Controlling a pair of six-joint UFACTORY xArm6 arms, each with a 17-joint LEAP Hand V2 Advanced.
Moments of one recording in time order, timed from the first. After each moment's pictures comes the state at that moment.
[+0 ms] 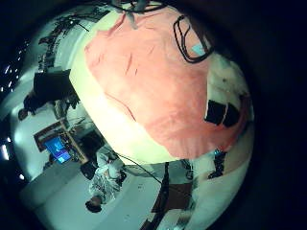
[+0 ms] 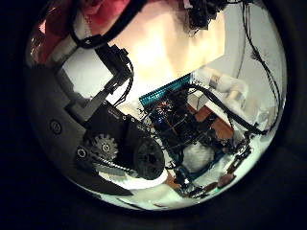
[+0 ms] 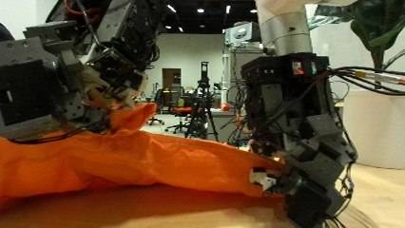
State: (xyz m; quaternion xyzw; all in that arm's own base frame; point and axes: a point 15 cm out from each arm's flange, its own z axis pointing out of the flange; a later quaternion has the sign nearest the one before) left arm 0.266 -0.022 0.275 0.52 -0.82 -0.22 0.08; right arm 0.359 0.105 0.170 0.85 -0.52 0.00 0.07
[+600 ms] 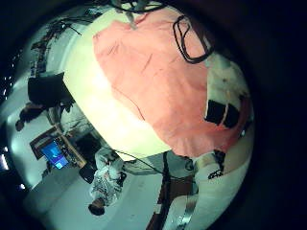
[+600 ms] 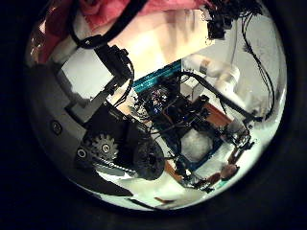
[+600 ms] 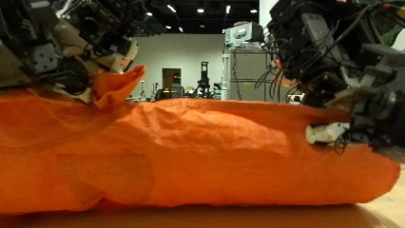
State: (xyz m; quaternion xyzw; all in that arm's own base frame) left arm 0.240 -0.014 0.317 0.49 -0.84 -0.21 0.13; right arm 0.300 0.066 0.271 0.85 -0.51 -0.04 0.15
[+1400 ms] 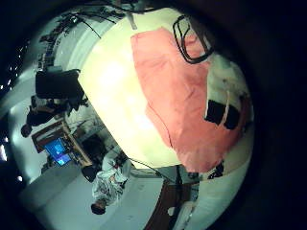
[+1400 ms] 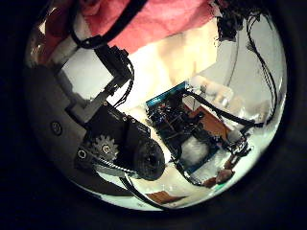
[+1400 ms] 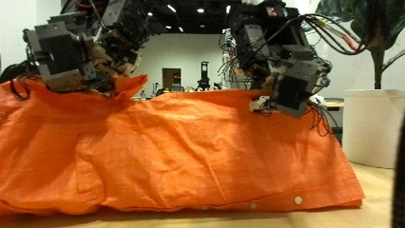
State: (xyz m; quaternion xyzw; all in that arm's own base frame) left arm 0.383 0.015 0.306 0.53 -0.82 -0.21 0.07; right arm 0.463 0.119 0.273 0.84 -0.53 -0.04 0.15
